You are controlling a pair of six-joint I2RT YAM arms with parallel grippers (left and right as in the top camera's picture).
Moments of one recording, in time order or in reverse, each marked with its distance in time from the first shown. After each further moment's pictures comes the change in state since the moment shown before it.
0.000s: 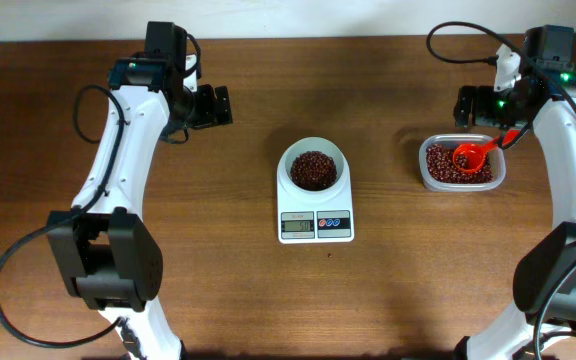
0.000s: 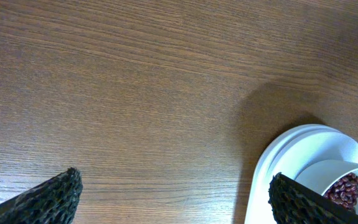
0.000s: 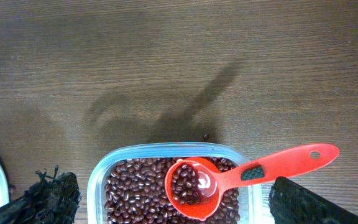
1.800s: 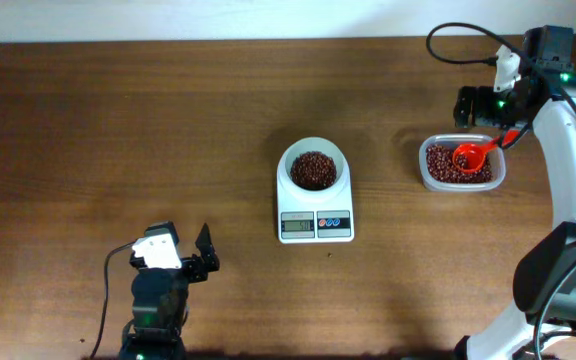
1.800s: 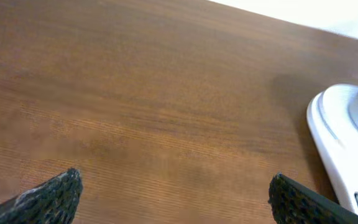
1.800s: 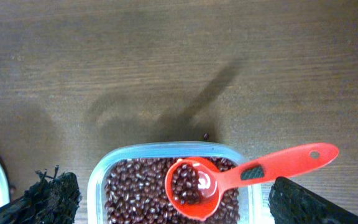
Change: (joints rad) left arm 0.000 -1.581 -1.811 1.050 -0.197 -0.007; right arm 0.000 0.000 0.000 0.001 0.000 -0.001
